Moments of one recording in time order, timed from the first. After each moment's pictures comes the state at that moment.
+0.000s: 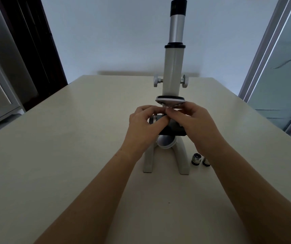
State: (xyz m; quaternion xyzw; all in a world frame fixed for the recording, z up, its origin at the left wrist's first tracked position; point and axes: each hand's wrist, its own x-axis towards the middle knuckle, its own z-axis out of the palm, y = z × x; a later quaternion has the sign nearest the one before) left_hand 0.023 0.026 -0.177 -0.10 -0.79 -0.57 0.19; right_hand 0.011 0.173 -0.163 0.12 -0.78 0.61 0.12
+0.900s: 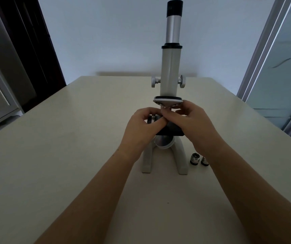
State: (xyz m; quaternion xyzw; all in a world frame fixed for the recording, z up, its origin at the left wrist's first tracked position) left_hand 0.021 0.024 -0.178 -0.09 -0.76 -0.62 0.15; right_hand 0.008 0.173 -0.163 0.11 -0.78 0.60 0.11
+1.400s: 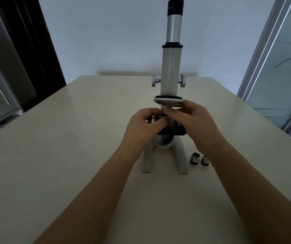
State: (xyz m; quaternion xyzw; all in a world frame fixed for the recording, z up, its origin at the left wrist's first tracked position) left_hand 0.024 0.024 -0.175 -0.11 -0.76 -0.63 0.16; right_hand 0.009 0.176 -0.161 0.12 -0.77 0.61 0.12
